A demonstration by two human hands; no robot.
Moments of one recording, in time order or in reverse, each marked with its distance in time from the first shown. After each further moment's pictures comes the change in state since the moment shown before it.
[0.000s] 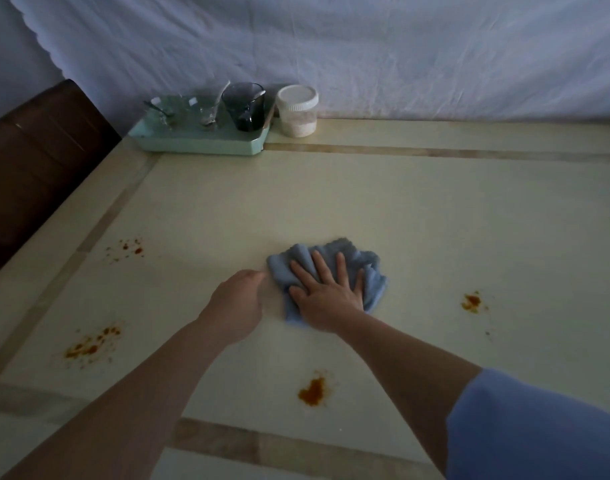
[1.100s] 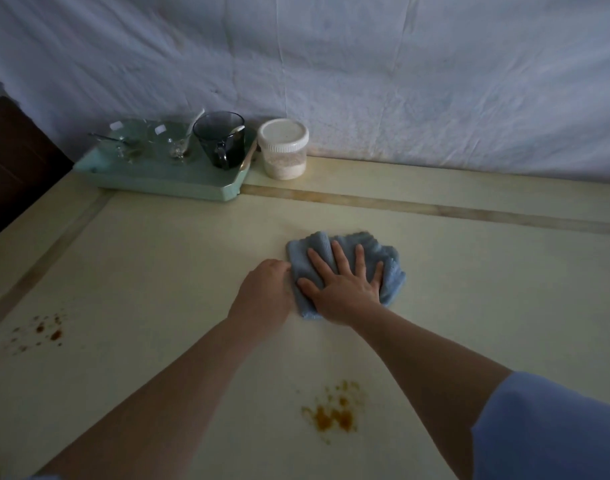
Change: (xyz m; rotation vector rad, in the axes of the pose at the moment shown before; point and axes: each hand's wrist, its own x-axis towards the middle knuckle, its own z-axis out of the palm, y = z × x) left_hand 0.169 0.071 -0.023 -0.110 0.164 0.026; right_hand 0.156 0.055 -0.088 -0.123 0.097 0.034
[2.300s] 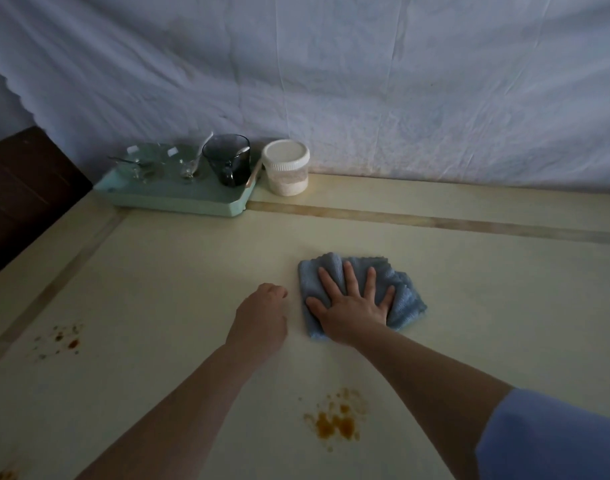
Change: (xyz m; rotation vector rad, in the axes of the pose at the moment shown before) left_hand -0.021 -0.009 0.014 0.082 -0.006 -0.012; right_hand -0.025 0.009 0.002 0.014 -0.016 0.068
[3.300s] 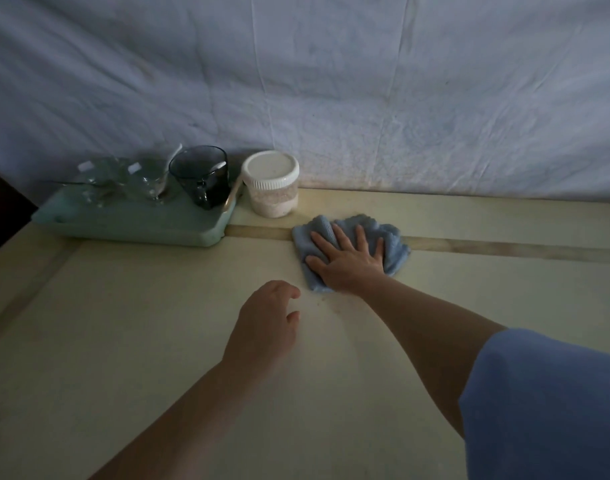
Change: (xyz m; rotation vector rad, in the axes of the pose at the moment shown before) left_hand 0.079 0.014 -0.012 -0.072 0.150 0.162; right_hand 0.150 0.004 -0.053 -0.031 0.072 -0.089
